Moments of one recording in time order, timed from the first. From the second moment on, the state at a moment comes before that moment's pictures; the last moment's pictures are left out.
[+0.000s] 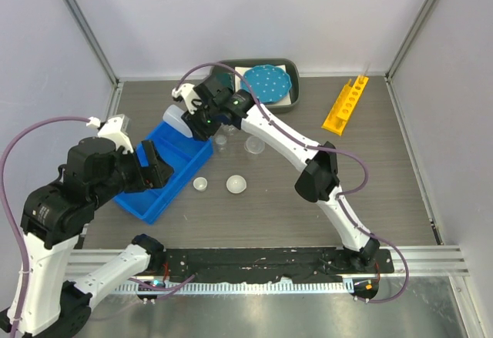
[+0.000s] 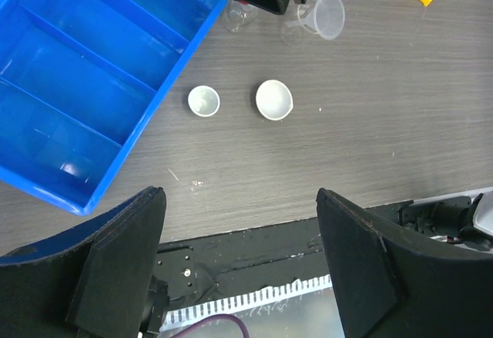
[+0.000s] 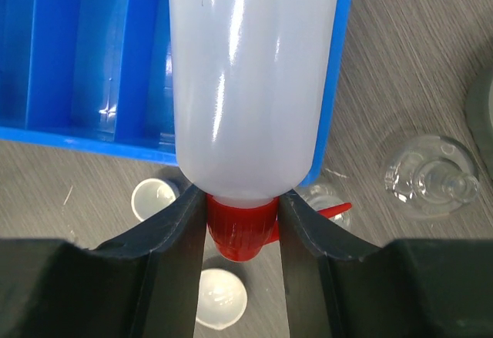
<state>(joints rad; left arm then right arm) -0.50 0.83 1.55 -1.34 -0.13 -0.52 0.88 2.34 2.49 -0.91 -0.18 -0.12</state>
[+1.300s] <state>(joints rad) -0.50 0.82 1.44 -1.32 -0.09 -0.50 0.88 2.50 2.41 -0.63 -0.20 -0.13</state>
